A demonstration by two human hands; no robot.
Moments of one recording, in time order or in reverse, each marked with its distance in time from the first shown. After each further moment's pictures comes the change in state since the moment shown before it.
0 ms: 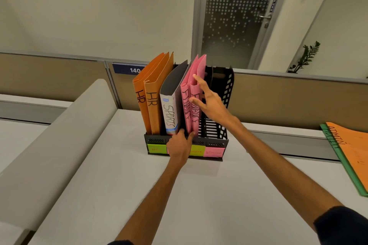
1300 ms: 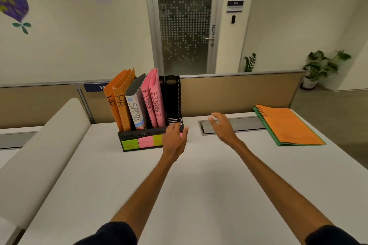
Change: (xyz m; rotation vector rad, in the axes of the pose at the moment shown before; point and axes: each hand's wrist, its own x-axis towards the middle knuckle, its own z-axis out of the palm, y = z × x) left_hand -0.169 0.083 -0.052 -0.202 0.052 0.478; right_hand -0.265 0.004 -0.091 -0.032 0.353 0.463
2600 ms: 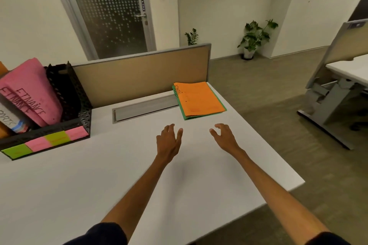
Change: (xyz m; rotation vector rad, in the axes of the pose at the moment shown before) left_hand -0.121 0.311 0.241 0.051 -0.399 0.035; right_hand -0.161 0.285 -0.310 -0.073 0.026 0.457
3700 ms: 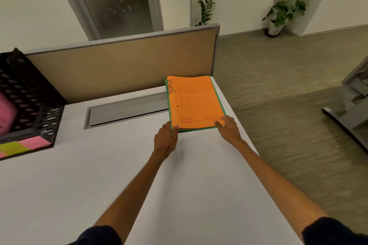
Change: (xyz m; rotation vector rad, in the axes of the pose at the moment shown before) left_hand 0.182 0.031 0.101 -0.077 -0.053 -0.135; right_hand 0.248 0.071 -0.025 -0.032 -0.089 0.097
